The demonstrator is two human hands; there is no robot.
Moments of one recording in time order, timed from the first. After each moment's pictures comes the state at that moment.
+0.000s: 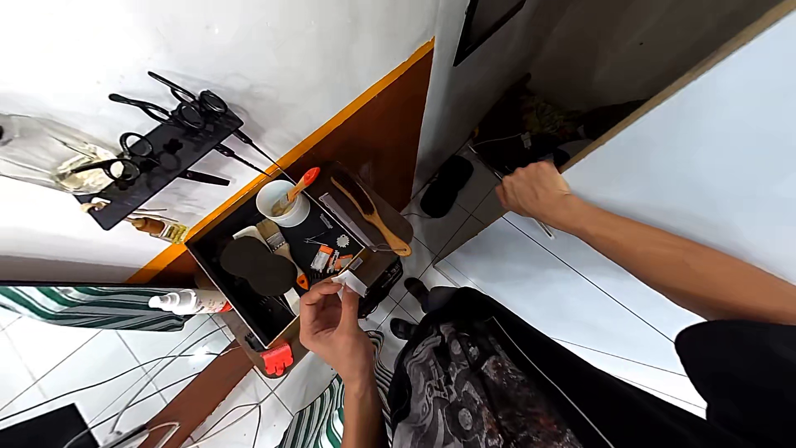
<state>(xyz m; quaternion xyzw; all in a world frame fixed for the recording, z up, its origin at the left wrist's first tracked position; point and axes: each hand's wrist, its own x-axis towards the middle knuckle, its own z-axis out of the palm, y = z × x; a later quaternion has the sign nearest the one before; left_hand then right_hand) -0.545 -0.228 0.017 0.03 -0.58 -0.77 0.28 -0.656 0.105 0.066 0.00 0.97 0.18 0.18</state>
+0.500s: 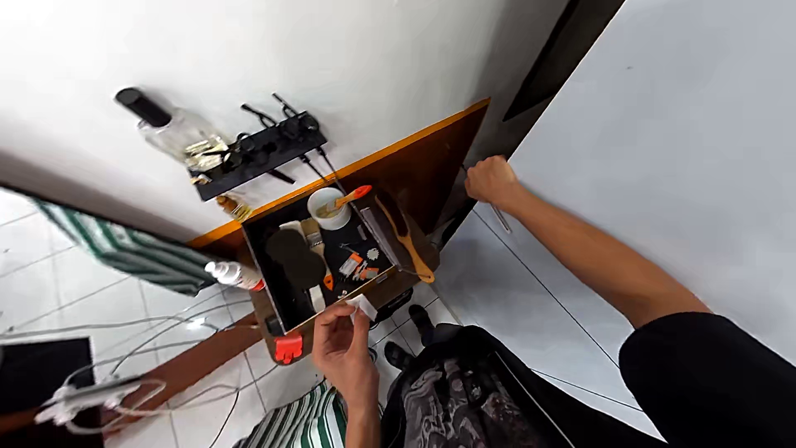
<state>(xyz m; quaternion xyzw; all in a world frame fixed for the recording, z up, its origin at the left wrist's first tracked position) -0.522 -0.235 0.022 0.10 -0.57 -0.74 0.34 -0.793 0.011 0.075 -0.09 0.97 0.17 0.15</state>
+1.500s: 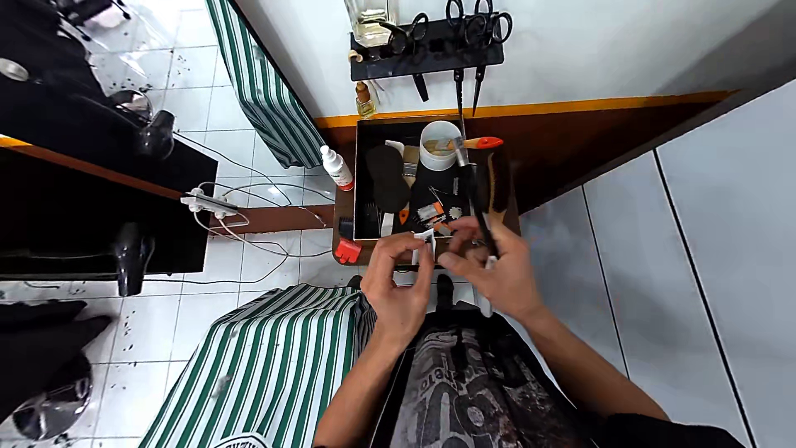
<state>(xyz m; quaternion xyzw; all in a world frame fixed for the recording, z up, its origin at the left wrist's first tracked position) -0.529 -0.243 0.037 0.13 -0.72 -0.50 0.46 -0.621 -0.115 0.064 -0.28 0.71 -0.62 0.15</state>
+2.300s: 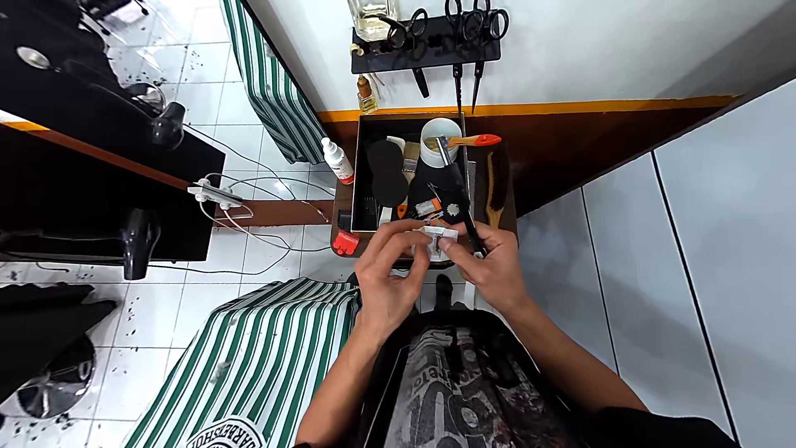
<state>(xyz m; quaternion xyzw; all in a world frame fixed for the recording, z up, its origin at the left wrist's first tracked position) -0.522 -0.250 0.050 0.08 -0.79 -0.48 0.39 -0.618 -0.114 0.055 -0.22 0.63 -0.71 0.23</state>
